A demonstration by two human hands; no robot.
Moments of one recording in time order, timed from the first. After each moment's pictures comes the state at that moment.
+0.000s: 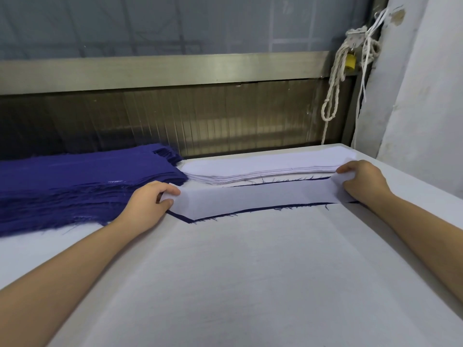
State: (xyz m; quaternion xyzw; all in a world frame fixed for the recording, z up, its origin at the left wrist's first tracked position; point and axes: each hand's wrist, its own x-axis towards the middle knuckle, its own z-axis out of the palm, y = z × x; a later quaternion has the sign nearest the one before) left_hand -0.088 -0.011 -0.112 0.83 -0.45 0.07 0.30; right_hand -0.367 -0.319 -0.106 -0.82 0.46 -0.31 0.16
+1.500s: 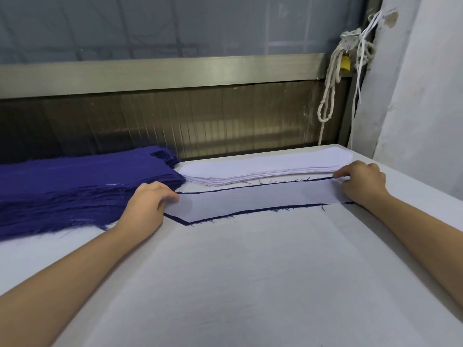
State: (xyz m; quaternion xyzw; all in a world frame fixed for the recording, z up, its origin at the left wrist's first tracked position) left_hand -0.095 -0.009 -0.114 0.82 -0.49 0.16 0.25; right_hand -0.369 -0.328 -0.111 -0.84 0.48 -0.25 0.06
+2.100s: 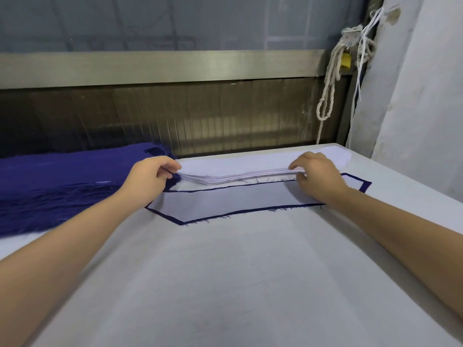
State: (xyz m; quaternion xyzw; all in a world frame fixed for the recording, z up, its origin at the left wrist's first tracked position) left_hand -0.086 -0.044 -0.080 0.81 -0.44 0.08 0.37; right_hand -0.316 -0.289 -0.097 -0.92 0.30 -0.25 0.02
